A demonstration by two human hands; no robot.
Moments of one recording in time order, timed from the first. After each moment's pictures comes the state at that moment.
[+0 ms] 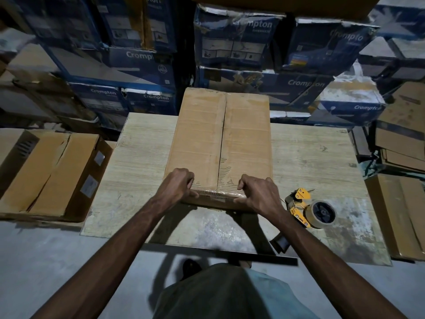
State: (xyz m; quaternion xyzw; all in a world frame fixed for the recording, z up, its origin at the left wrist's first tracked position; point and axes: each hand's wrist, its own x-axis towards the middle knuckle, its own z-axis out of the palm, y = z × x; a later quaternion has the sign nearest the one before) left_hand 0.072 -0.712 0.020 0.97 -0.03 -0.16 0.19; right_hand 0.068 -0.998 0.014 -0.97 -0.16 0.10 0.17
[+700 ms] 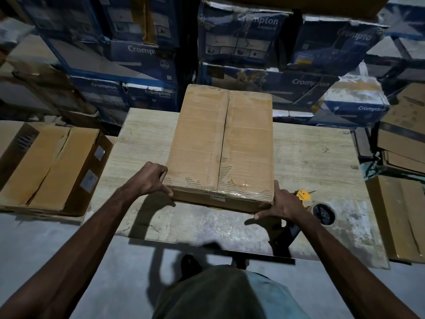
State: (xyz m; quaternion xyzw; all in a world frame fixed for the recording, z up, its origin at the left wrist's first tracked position) left_hand 0.086 -0.622 0.009 0.95 -0.01 -0.20 0.25; right_hand 0.076 -1.073 -0.008 -0.94 -0.06 0.29 0.15
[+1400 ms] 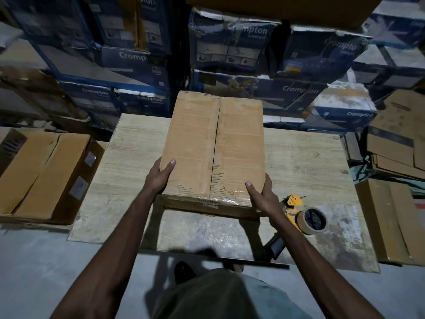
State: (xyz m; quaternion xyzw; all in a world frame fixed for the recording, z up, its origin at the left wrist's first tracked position) left_hand 0.106 -0.675 -0.024 0.78 0.23 -0.09 0.57; right_hand 0.073 -1.024 0.007 -0.83 0.18 0.19 0.49
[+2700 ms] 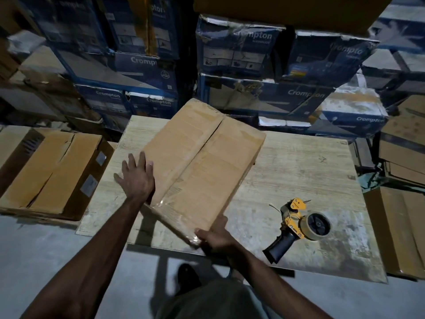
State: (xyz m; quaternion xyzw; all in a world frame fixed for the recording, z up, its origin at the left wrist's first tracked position) left_hand 0.082 -0.638 -0.024 0.95 0.27 0.02 0.14; right_hand -0.020 -0.922 0.001 -0.71 0.14 0.43 0.54
